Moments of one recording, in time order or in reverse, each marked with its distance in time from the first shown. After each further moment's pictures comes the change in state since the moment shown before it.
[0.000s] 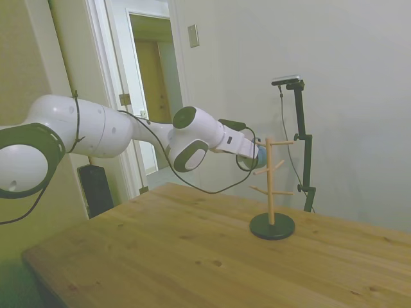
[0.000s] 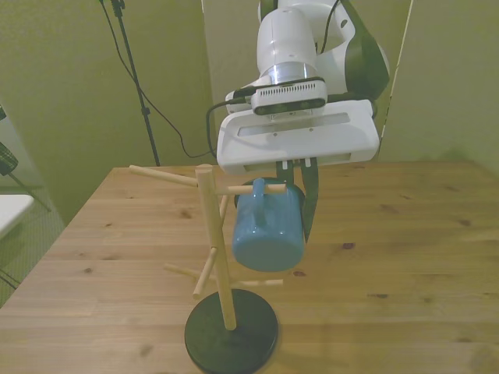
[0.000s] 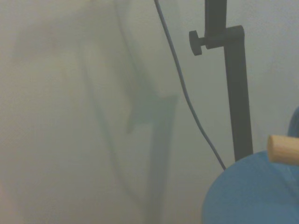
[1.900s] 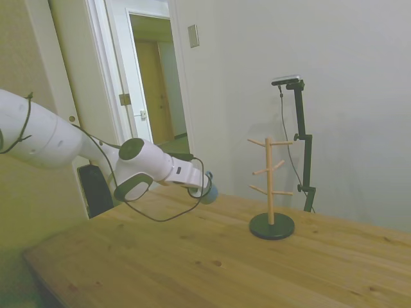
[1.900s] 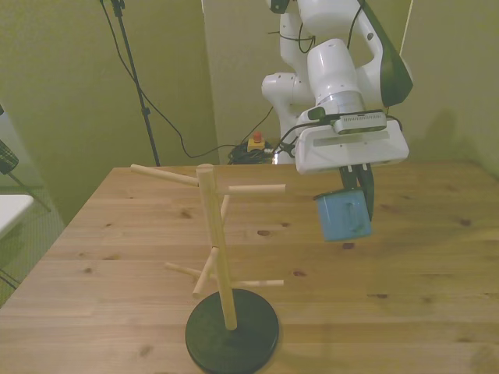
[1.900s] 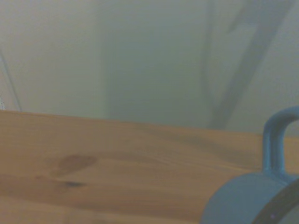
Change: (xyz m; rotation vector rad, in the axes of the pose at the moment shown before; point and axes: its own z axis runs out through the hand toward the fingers) arm -0.179 0.050 -0.069 -0.044 -0.175 -0.239
